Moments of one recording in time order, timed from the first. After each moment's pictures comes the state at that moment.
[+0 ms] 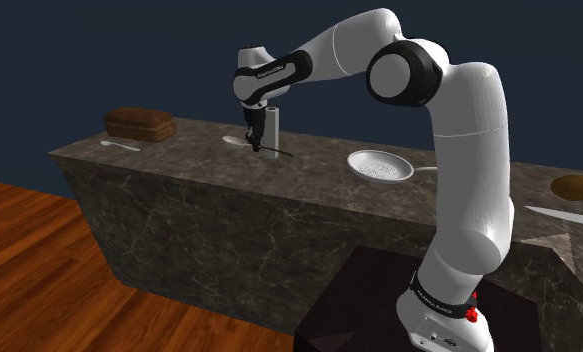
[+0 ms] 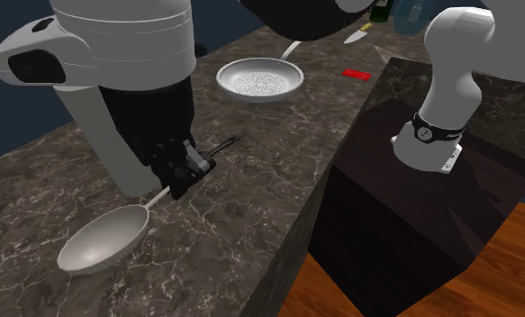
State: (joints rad) arm -0.06 0.41 -0.03 -1.55 -0.08 2.03 -0.45
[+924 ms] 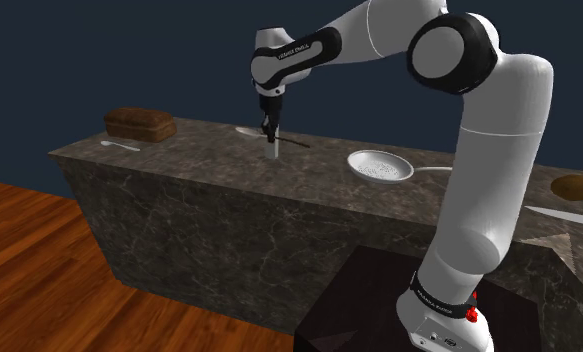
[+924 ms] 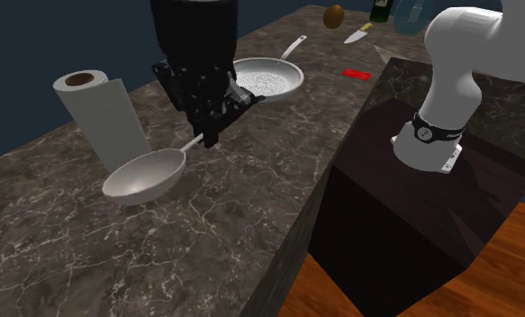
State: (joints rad) arm -0.07 0.18 -0.04 -1.75 -0.08 2.00 -0.48
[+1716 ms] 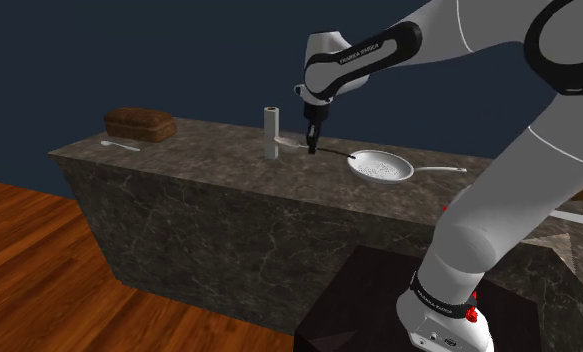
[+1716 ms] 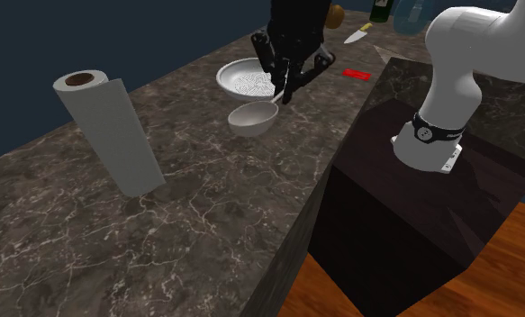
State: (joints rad) arm -0.12 -0.28 -0.09 -2.29 -0.11 2.09 -0.55
